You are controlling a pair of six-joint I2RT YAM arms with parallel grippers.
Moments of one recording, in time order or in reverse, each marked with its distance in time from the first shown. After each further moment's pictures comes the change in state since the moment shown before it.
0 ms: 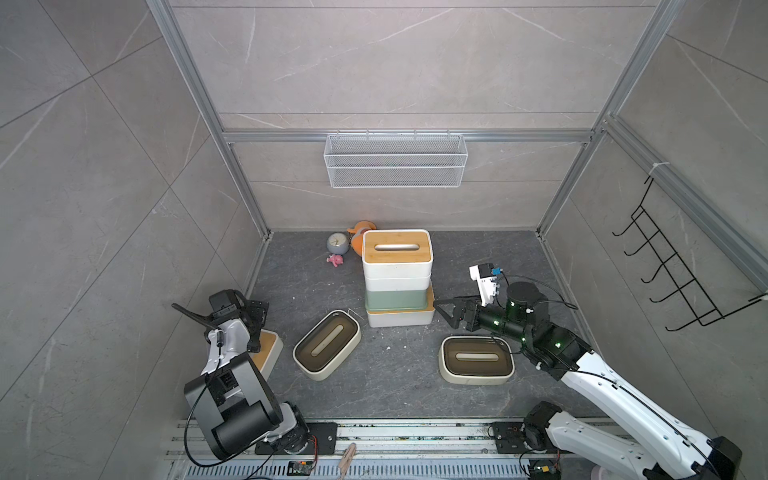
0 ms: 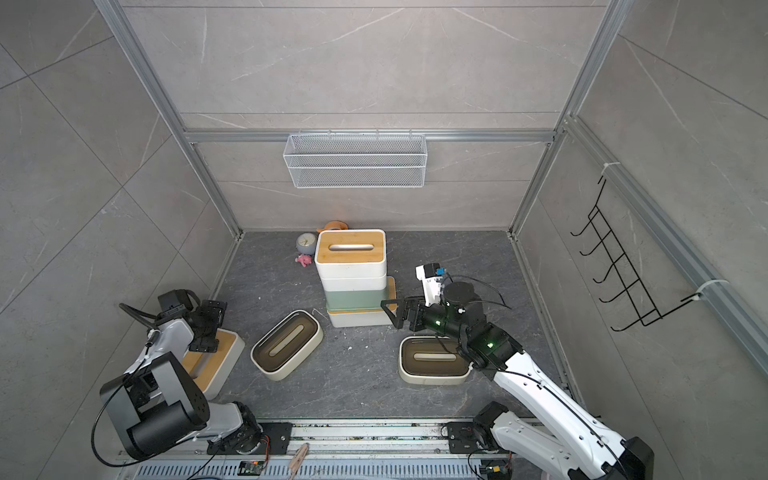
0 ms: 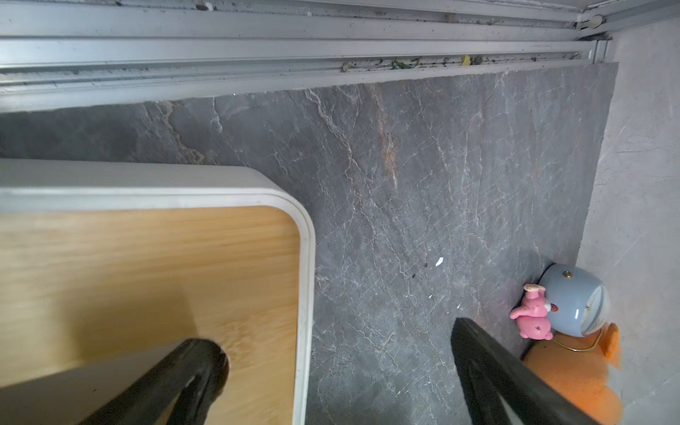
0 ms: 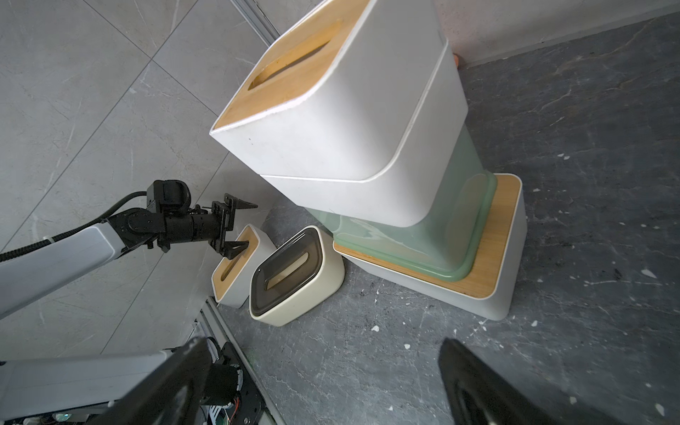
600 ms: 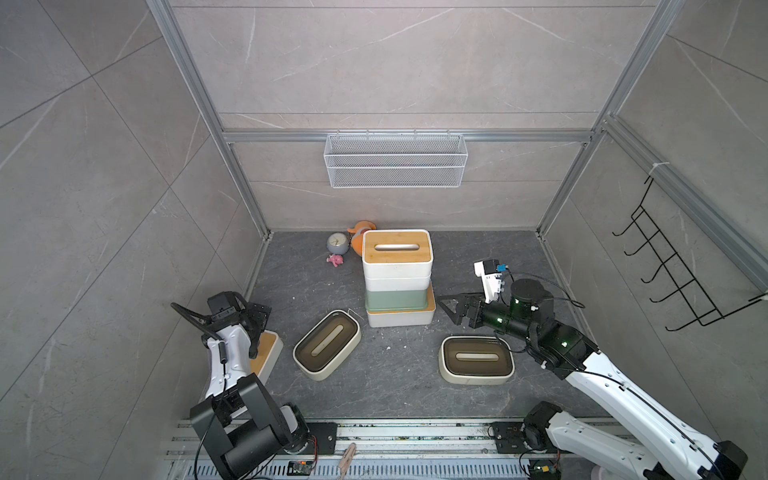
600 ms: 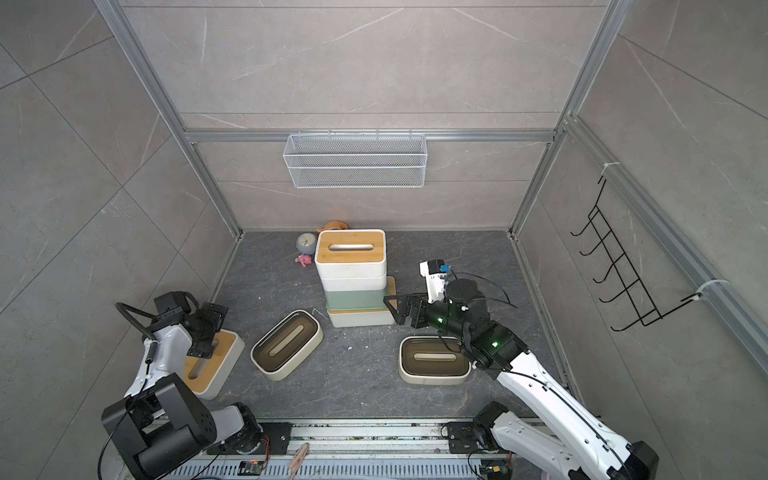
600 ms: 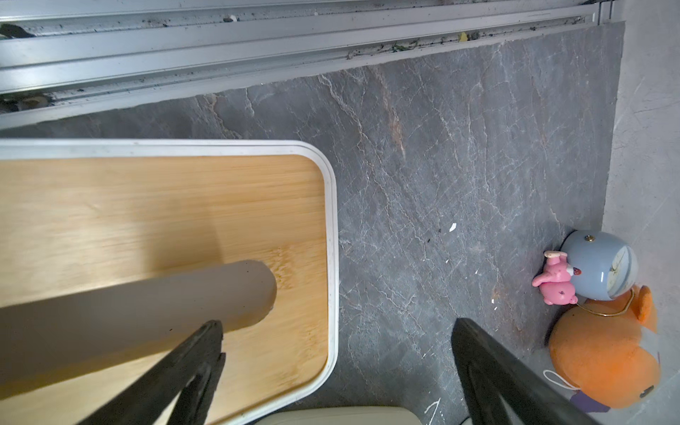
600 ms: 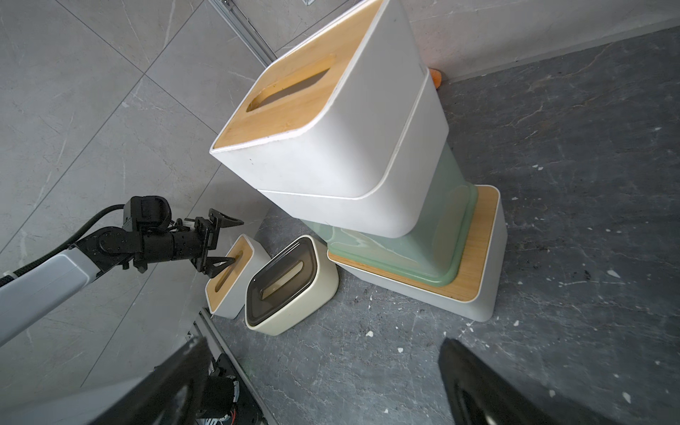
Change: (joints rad) left arm 0.004 -0.117 0.004 -0.144 -0.032 0.114; right arm 0.000 0.007 0.069 -0.074 0.055 0.000
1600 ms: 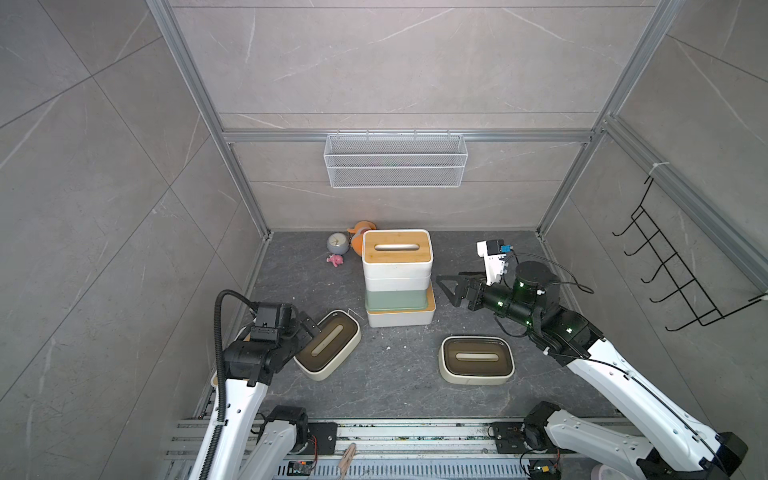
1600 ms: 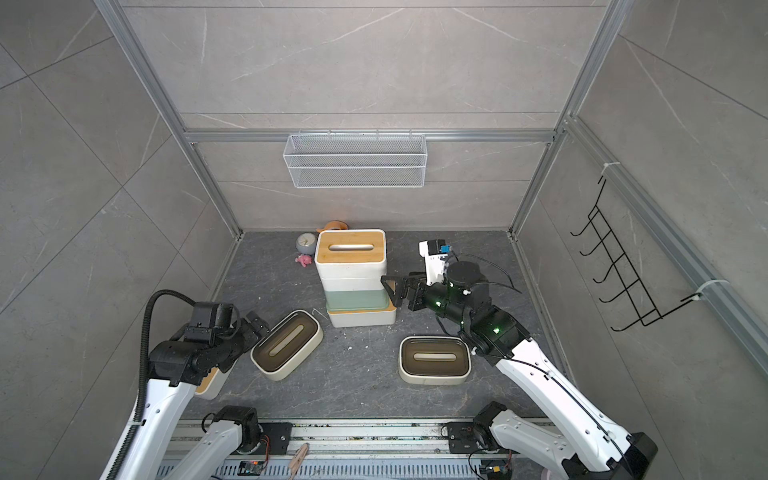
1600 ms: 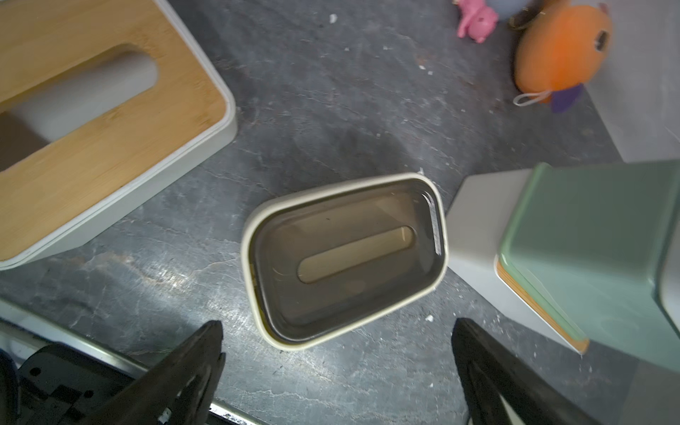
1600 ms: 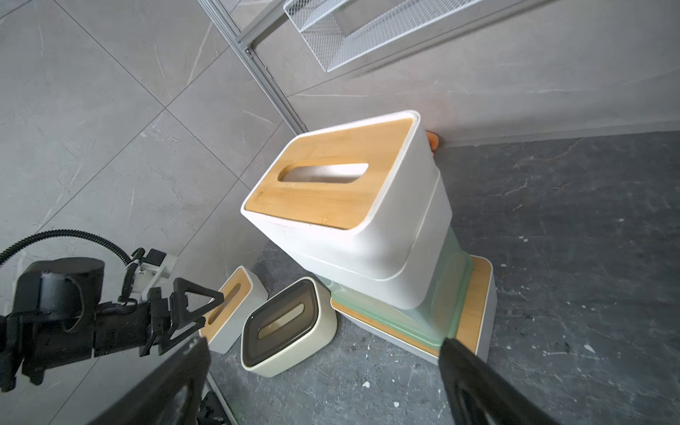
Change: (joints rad) left arm -0.597 -0.472 0.086 -0.507 -0.198 -0.004; right arm 0.000 0.076 0.159 -0.018 0.052 -0.071
